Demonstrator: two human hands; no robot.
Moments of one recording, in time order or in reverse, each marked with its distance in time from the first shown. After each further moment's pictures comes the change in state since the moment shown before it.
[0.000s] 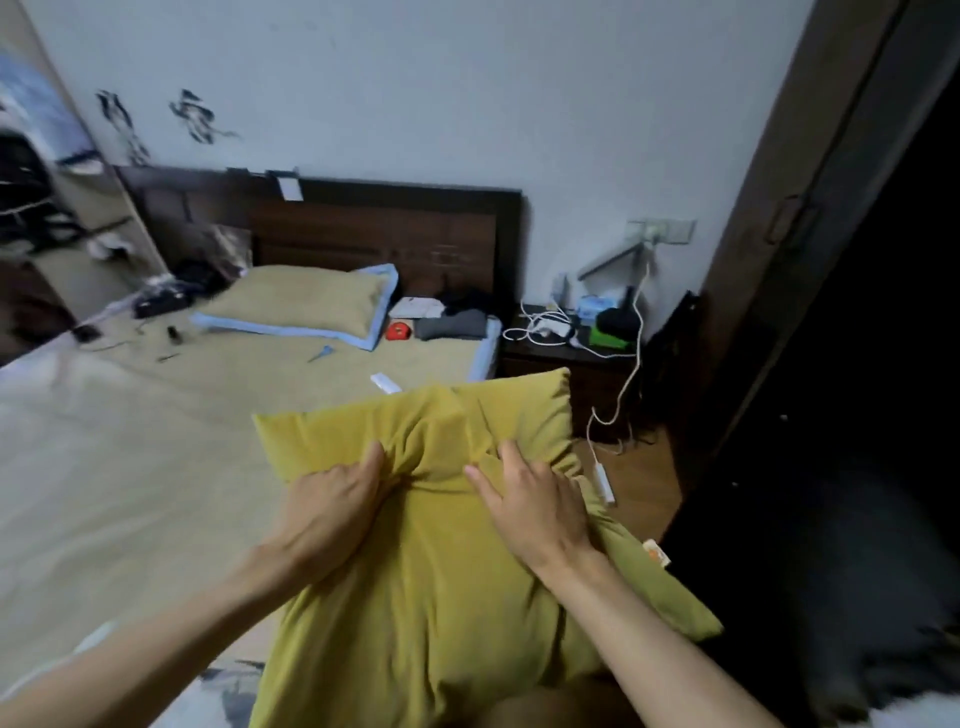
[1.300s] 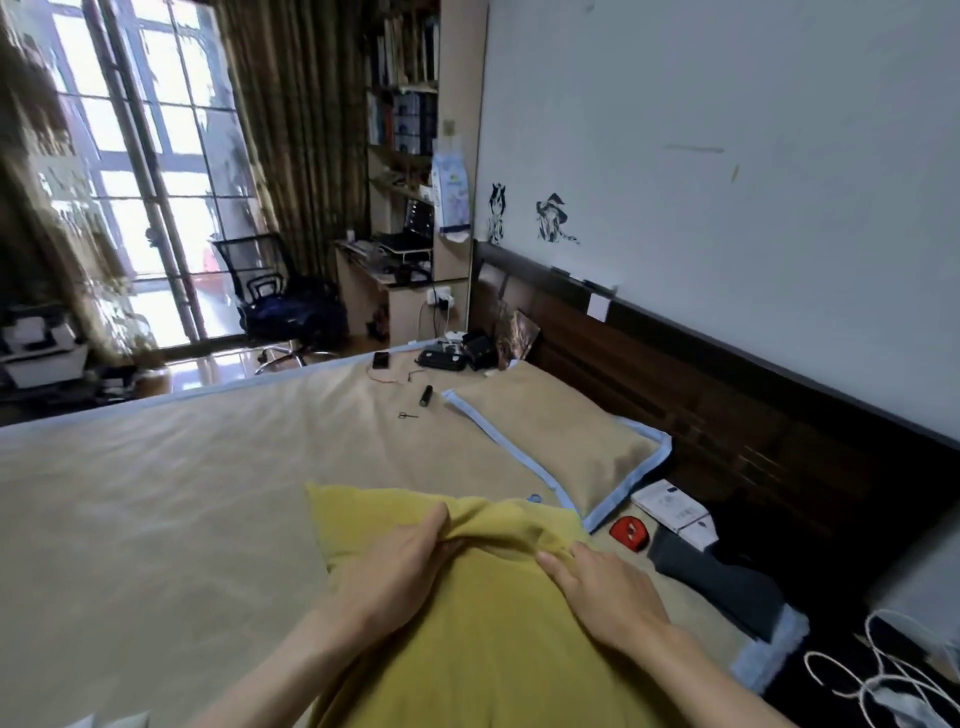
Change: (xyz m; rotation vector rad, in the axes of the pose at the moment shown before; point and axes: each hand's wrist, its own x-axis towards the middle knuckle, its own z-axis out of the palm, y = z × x) left_hand 0.306 -0.298 0.033 -0.188 0.311 -0.640; right_hand 0.563 -0.069 0.265 0.026 -0.659 -0.572
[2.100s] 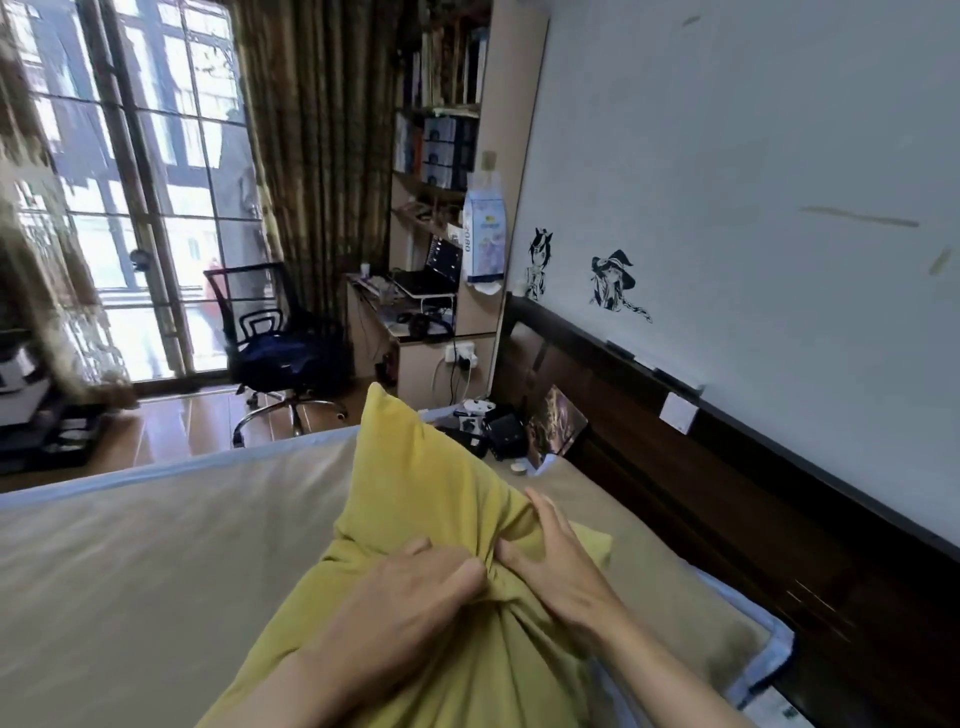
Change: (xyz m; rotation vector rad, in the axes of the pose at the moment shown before) left_hand 0.375 -0.168 -0.067 0.270 0.116 0.411; right_hand 0.503 -0.069 -0.061 0.512 0.000 -0.142
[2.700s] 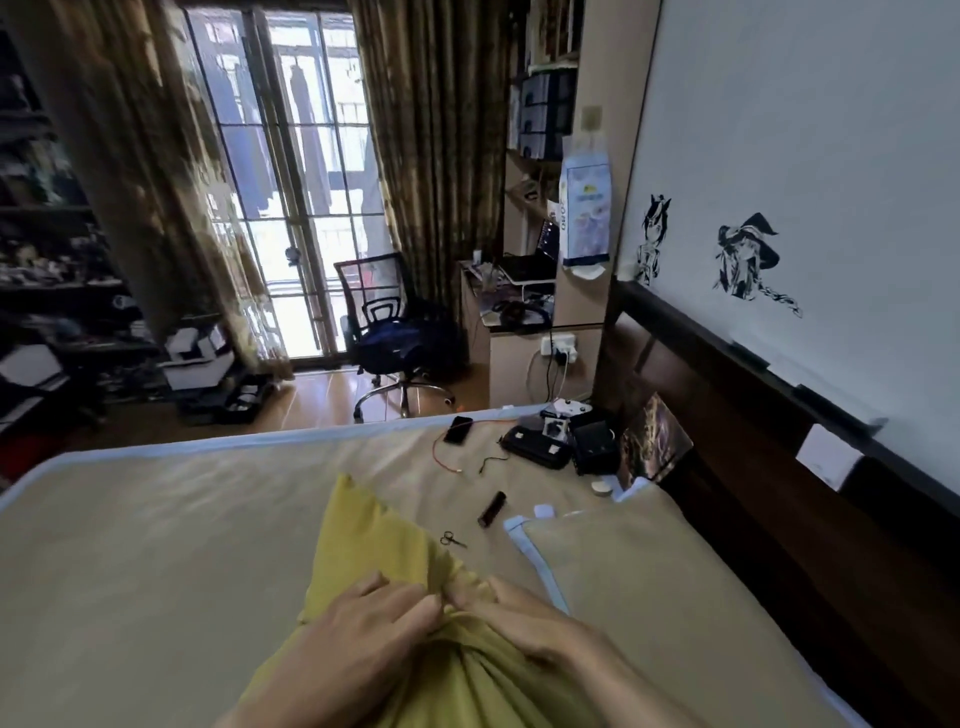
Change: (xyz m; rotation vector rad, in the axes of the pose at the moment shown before) left_hand 0.098 -0.016 0.145 0.299 -0.173 -0.347; right_hand 0.164 0.122 -0.009 0.039 -0.742 0.089
